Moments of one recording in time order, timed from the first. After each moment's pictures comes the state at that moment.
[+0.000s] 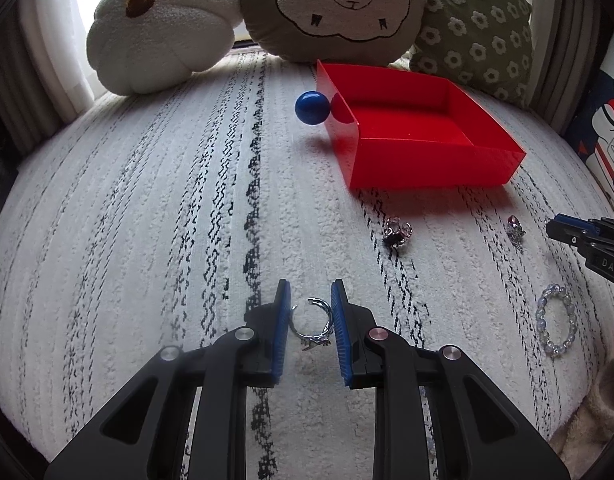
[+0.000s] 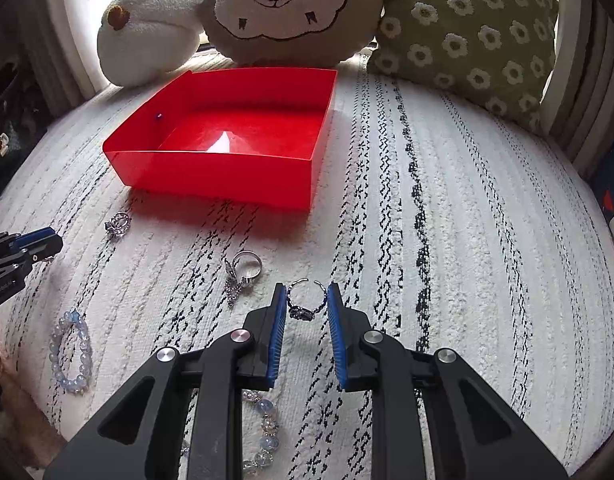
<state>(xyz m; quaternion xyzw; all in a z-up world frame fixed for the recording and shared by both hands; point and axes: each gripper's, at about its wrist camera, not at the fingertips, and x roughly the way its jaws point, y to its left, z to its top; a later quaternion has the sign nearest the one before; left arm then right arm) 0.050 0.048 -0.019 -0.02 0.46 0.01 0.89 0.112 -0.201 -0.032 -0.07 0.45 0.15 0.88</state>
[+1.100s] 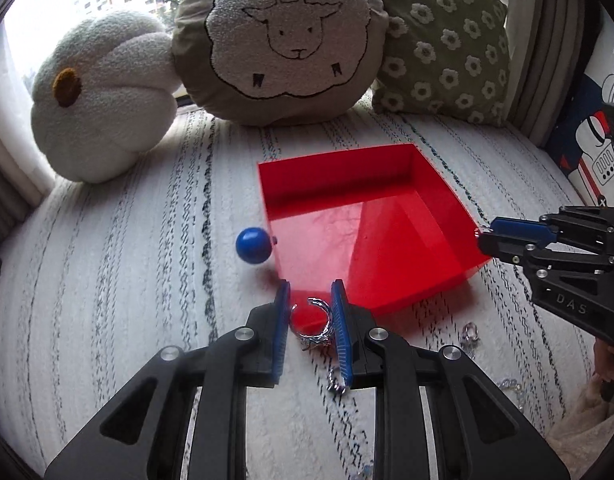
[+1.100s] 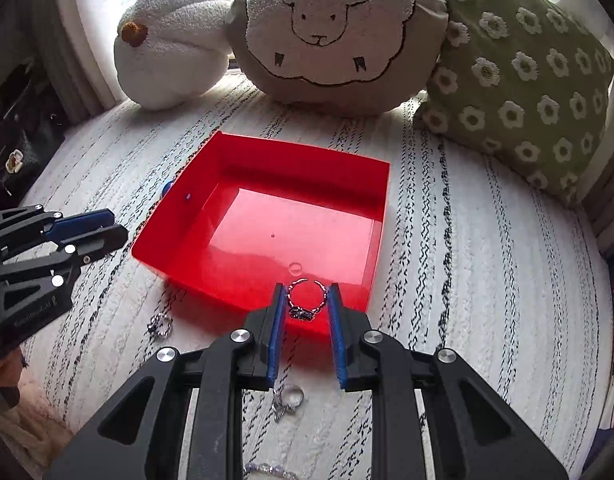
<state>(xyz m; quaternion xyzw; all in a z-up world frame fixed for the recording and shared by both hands) 0.165 0.012 0.059 0.02 0.46 -0.04 0.89 0.199 -0.137 0.037 -0.09 0.46 0.20 0.86</state>
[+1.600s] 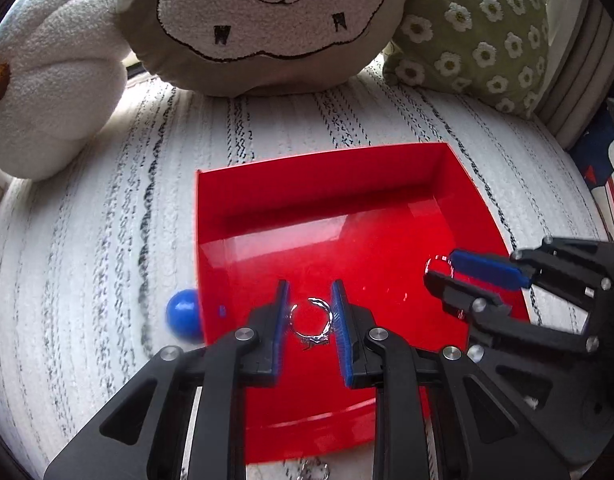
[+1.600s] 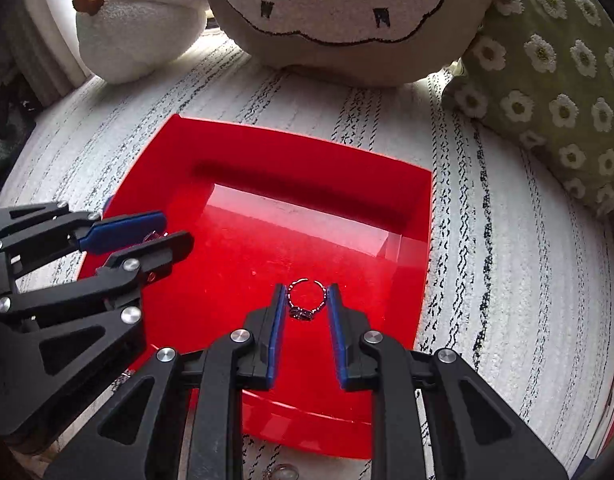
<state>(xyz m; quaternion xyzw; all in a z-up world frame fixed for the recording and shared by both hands) 0.265 -0.009 0.008 0.00 0.53 -0.04 0.85 0.277 -0.101 -0.013 -0.12 0.53 0.18 0.82</state>
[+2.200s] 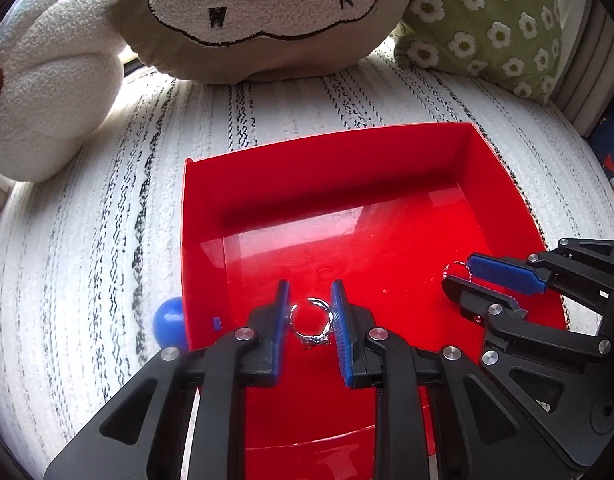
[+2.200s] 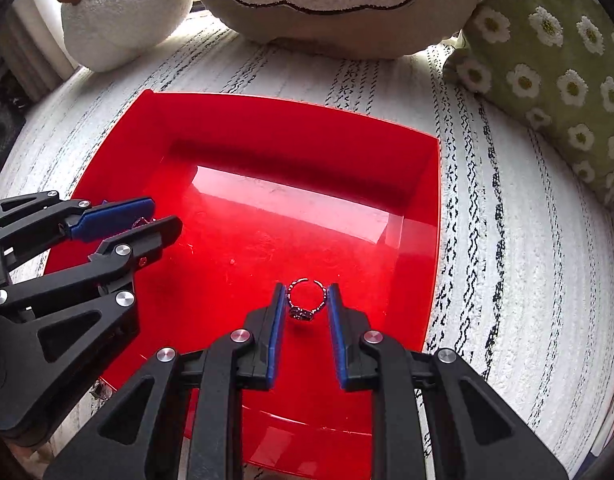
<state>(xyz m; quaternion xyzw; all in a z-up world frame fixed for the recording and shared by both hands) 0.273 -0.015 -0.012 0.02 0.54 -0.02 0.84 0.283 -0.104 -0.036 -0.11 0.55 0.18 0.81</state>
